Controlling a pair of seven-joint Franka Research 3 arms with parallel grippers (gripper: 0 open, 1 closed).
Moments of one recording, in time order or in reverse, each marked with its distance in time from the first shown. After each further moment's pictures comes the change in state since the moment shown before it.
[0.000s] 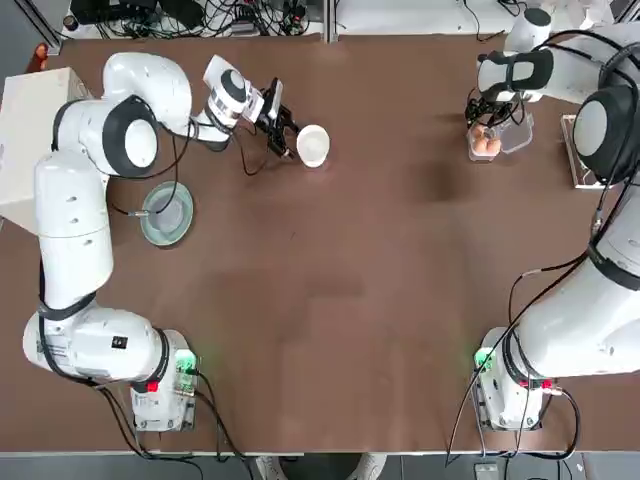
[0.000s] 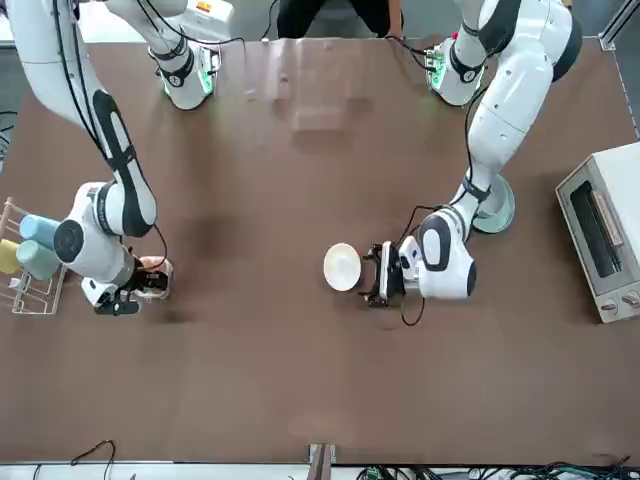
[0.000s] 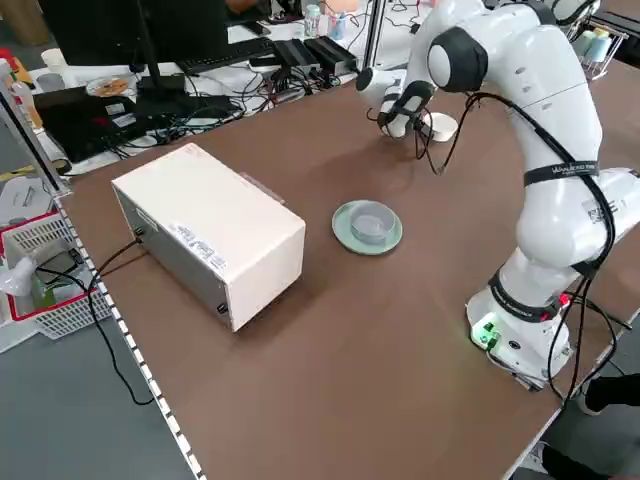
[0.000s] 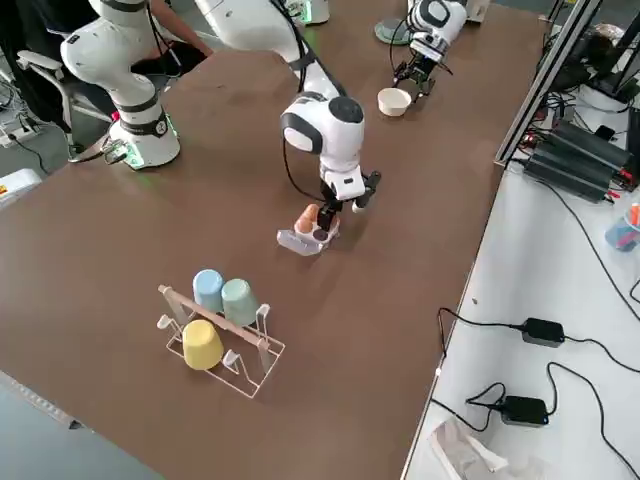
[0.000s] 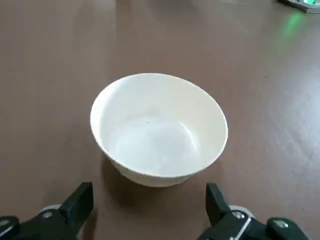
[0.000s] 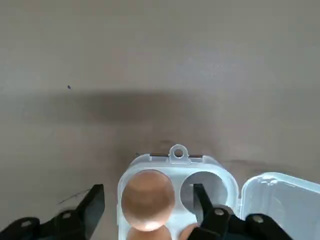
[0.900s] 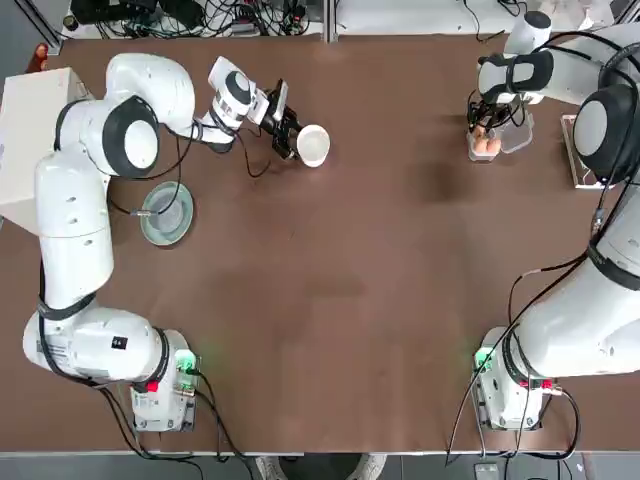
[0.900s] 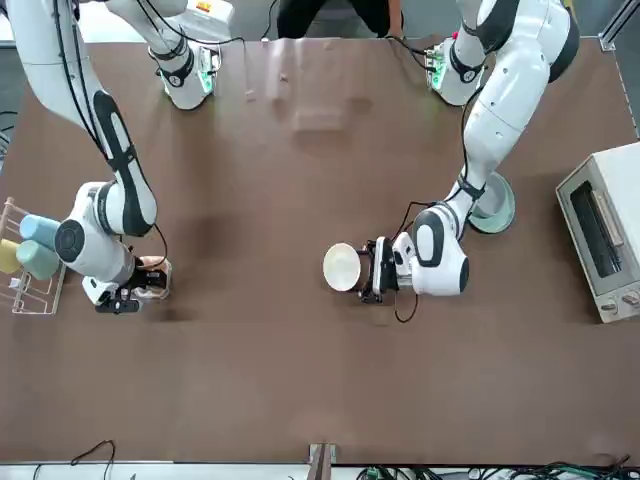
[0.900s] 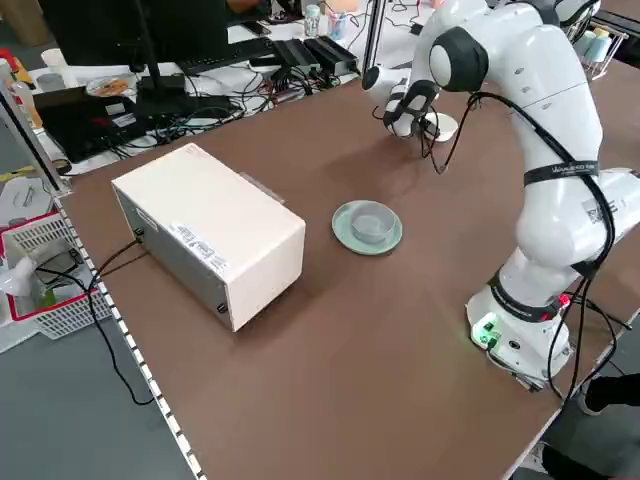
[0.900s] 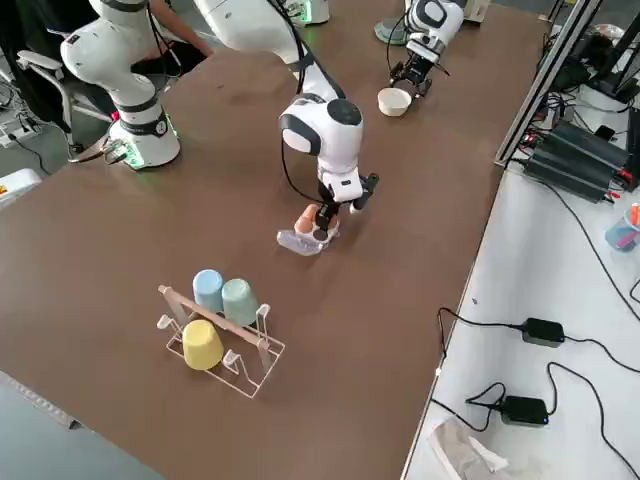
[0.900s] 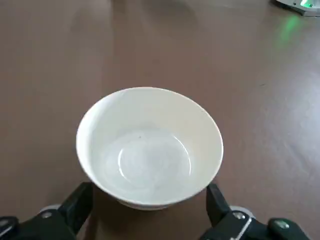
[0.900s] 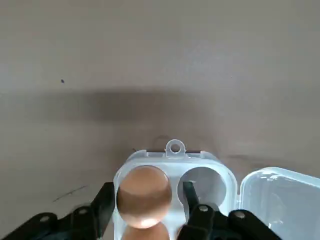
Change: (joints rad) left arm -0.006 0.000 -0.026 -0.006 0.000 0.016 0.000; right arm 0.000 0.000 -0.004 -0.011 0.001 0.002 0.001
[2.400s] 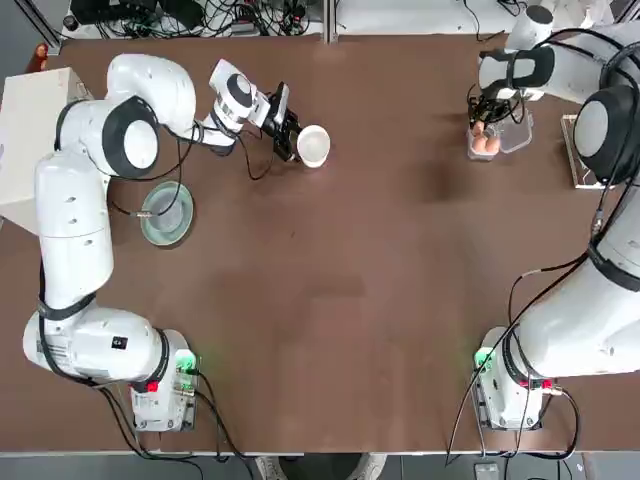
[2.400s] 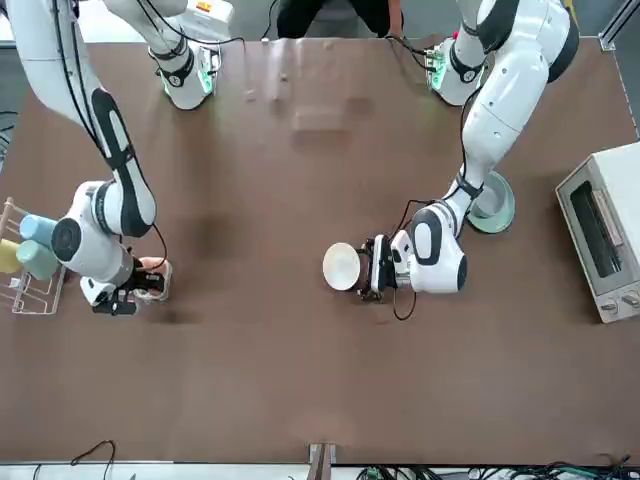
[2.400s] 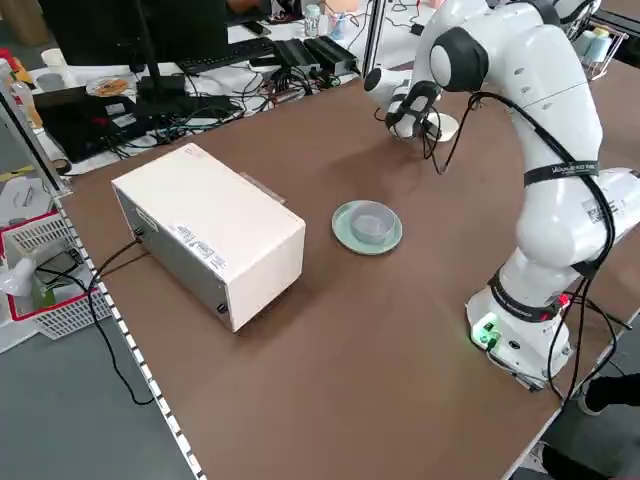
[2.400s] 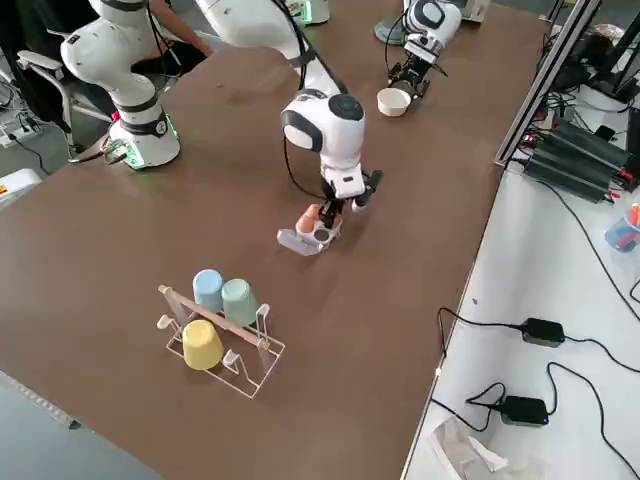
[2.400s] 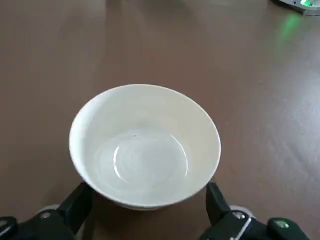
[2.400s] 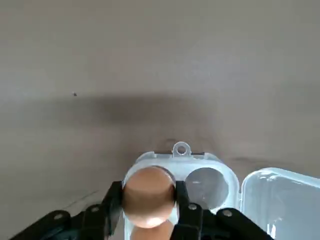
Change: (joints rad) left arm 0.002 0.000 -0.010 -0.016 0.000 0.014 0.000; right arm 0.007 -0.015 0.000 0.024 0.023 -0.031 0.024
